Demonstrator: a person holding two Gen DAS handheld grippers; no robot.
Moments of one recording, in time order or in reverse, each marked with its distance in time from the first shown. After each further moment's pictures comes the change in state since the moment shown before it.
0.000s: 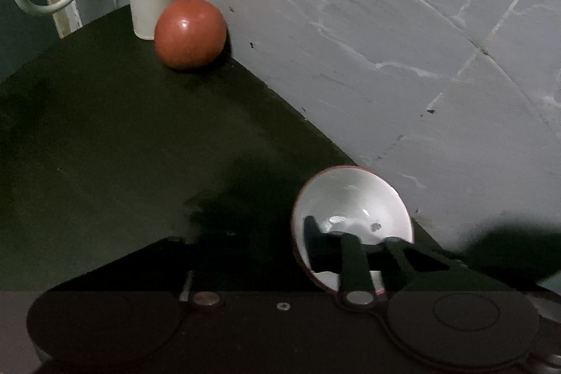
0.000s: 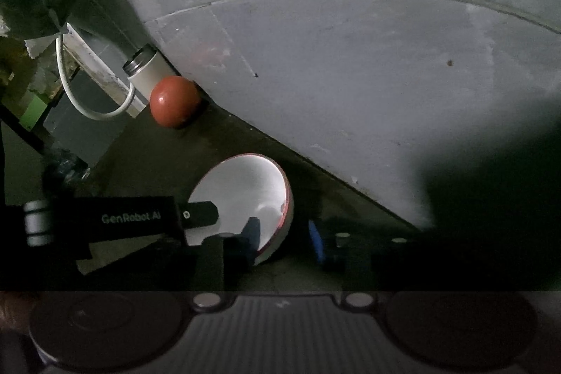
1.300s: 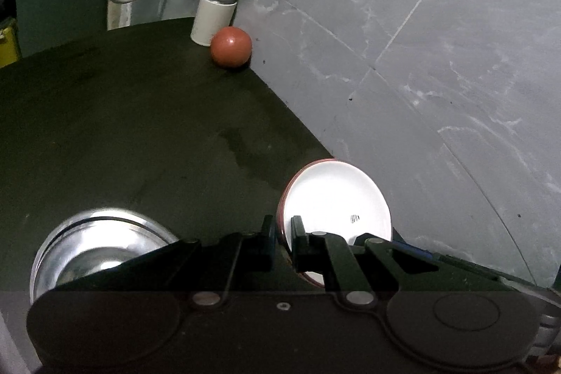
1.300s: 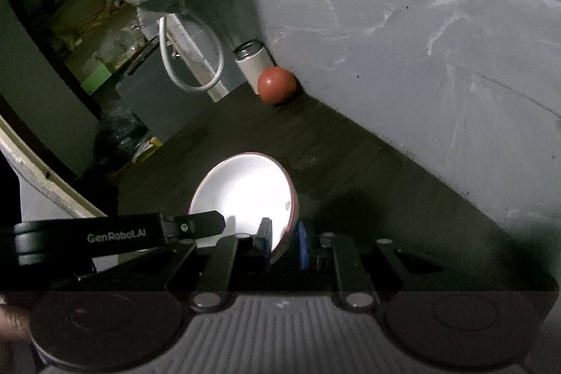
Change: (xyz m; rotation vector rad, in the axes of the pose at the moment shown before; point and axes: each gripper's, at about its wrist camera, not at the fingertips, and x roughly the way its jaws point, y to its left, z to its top) left arm -0.160 0.006 -0.127 -0.163 -0.176 -0.100; right arm -0.141 0.049 -0.062 -0.169 -0.016 0.138
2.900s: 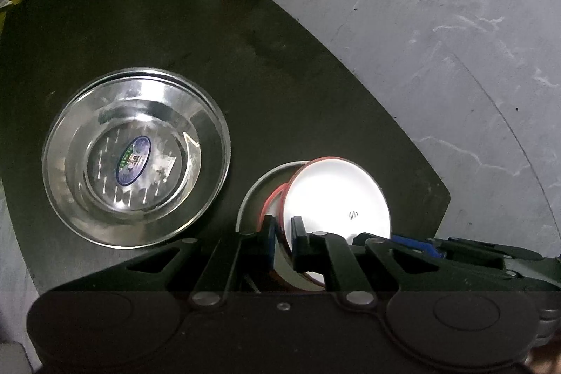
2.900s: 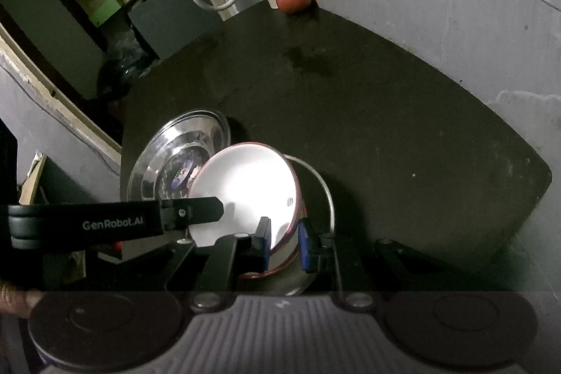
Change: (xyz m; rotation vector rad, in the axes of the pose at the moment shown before) left arm -0.034 0.013 -0.106 -0.007 0.128 0.015; right arm -0.049 0.011 -0.108 -0.092 0.188 -0.022
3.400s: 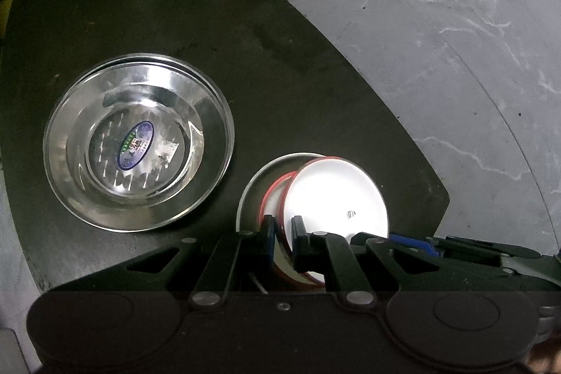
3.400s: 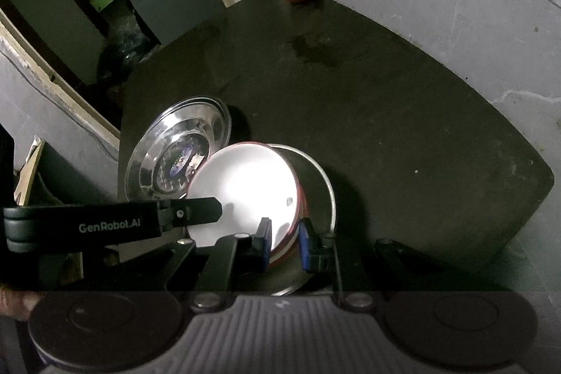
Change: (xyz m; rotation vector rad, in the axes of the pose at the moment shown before) left arm 0.000 0.001 -0.005 -0.044 0.009 -0.002; right arm 0.005 0.002 0.007 -0.027 0.048 -0.007
